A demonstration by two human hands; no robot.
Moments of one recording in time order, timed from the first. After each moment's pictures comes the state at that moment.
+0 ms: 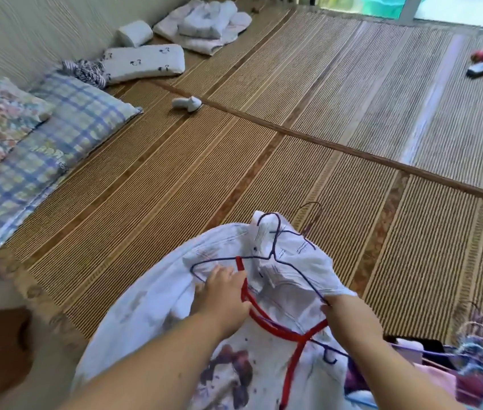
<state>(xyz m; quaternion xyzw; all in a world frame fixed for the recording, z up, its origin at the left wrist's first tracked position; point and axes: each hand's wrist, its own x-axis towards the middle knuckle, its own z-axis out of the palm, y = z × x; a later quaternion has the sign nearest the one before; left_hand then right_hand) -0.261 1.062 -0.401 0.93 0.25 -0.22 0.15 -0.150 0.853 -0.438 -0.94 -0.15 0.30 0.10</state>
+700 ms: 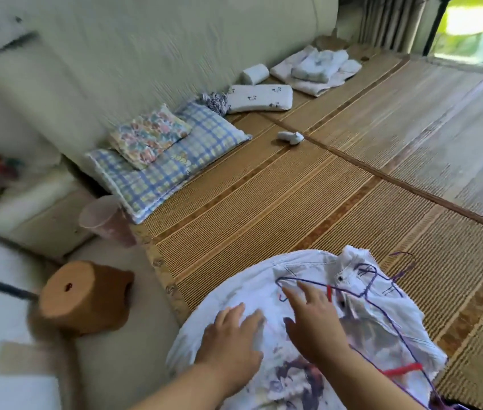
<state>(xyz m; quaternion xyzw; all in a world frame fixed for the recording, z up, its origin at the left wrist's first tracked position) -0.420 1.086 -0.293 0.89 0.37 -0.21 0.18 -0.267 0.998 -0.339 -0.85 -0.47 0.20 0.14</state>
